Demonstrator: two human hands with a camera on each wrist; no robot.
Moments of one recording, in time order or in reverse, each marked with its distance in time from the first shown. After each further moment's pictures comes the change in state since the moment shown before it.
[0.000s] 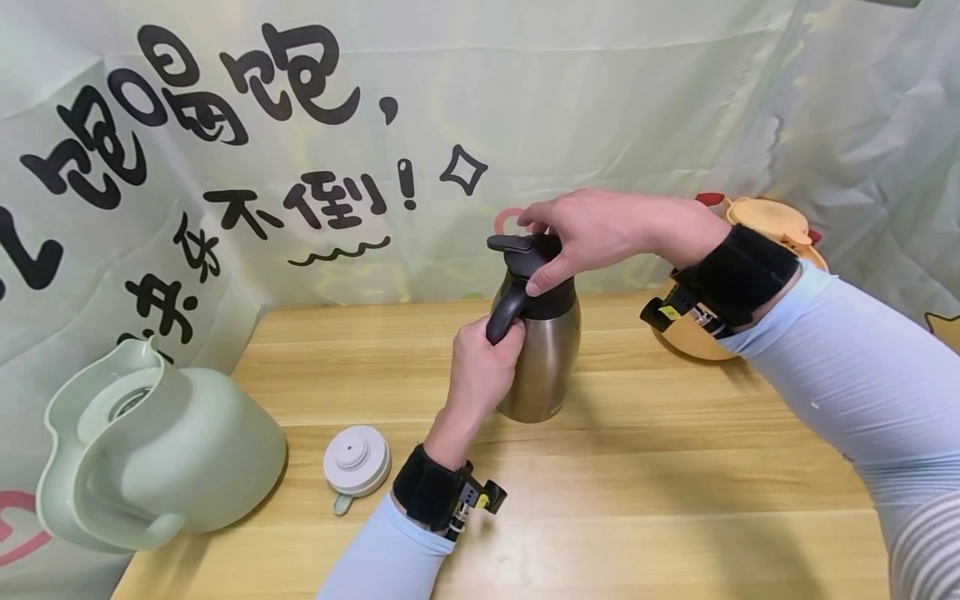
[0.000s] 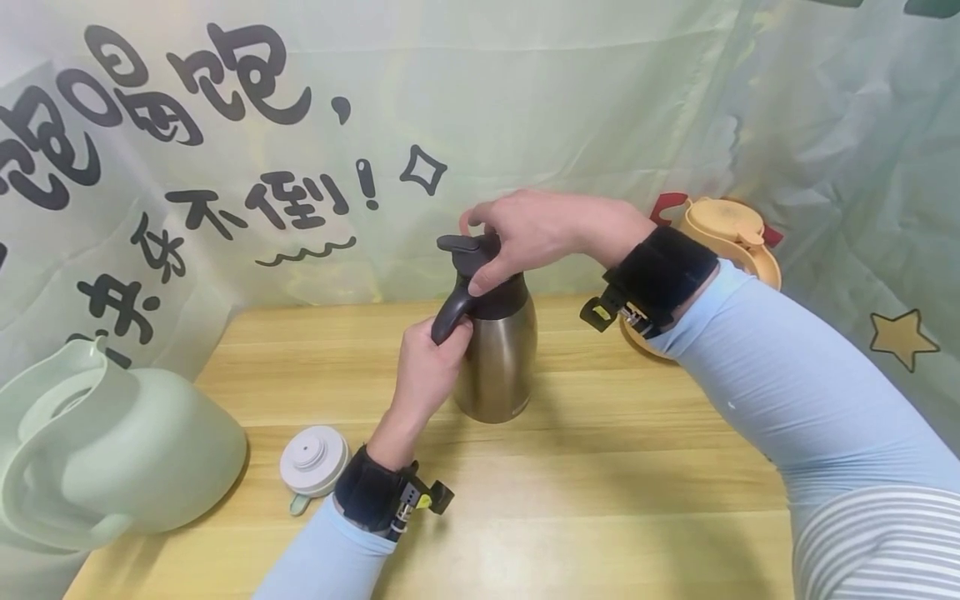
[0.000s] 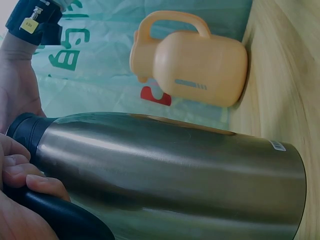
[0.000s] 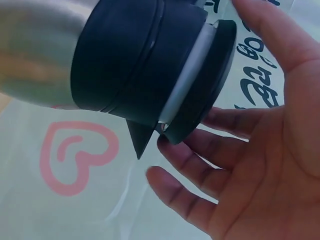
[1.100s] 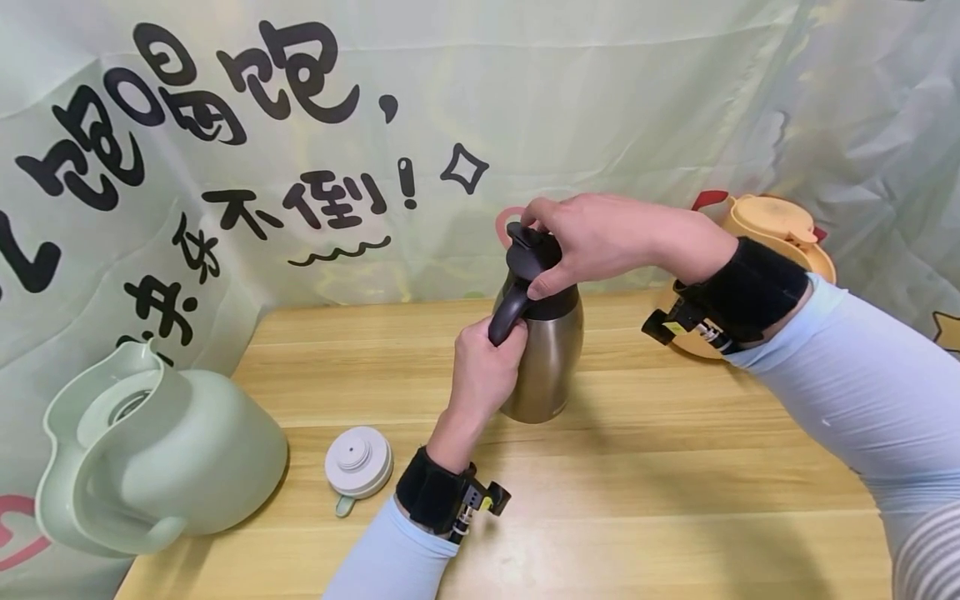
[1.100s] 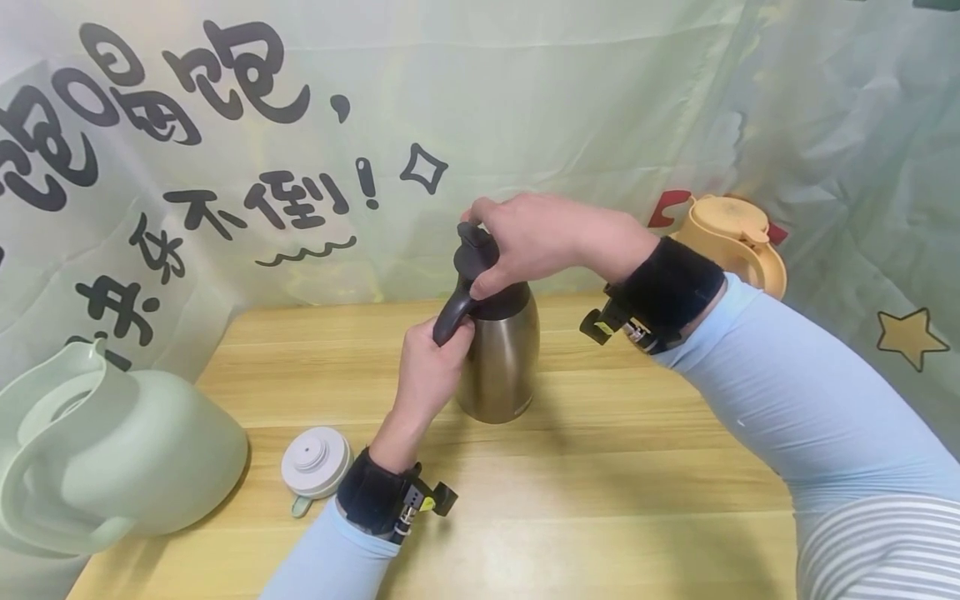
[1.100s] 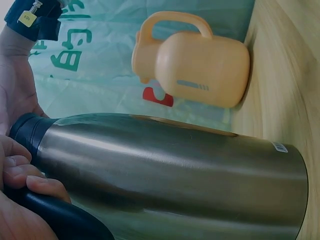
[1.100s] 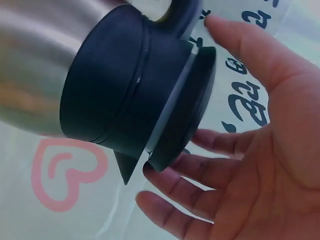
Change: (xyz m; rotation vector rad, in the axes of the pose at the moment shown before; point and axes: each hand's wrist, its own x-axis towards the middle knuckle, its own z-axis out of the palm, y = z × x) left_hand 0.001 -0.002 0.002 -0.005 -0.003 0.009; right_hand -0.008 -0.014 0.006 -0.041 0.045 0.079
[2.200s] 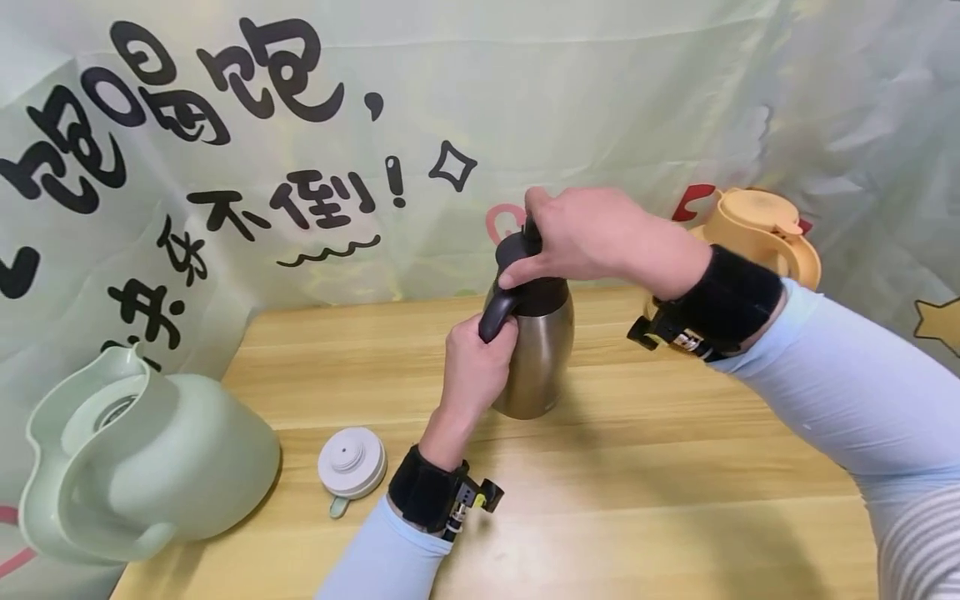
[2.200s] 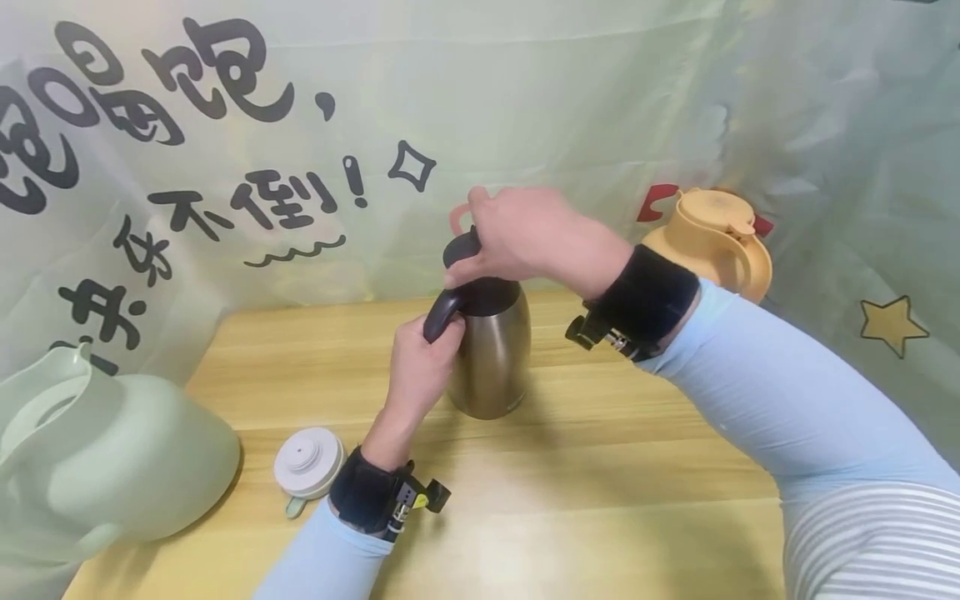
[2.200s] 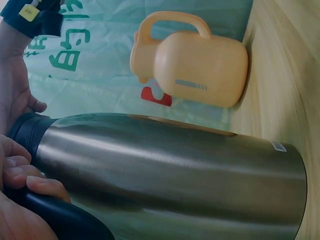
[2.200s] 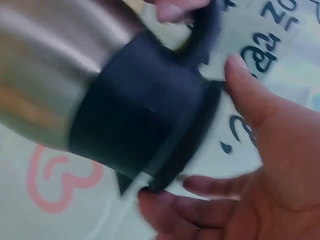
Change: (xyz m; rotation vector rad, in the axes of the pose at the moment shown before) left_hand 0.000 0.002 -0.002 -0.027 -0.014 -0.010; right_hand -0.006 -0.017 0.002 -0.128 0.073 0.213
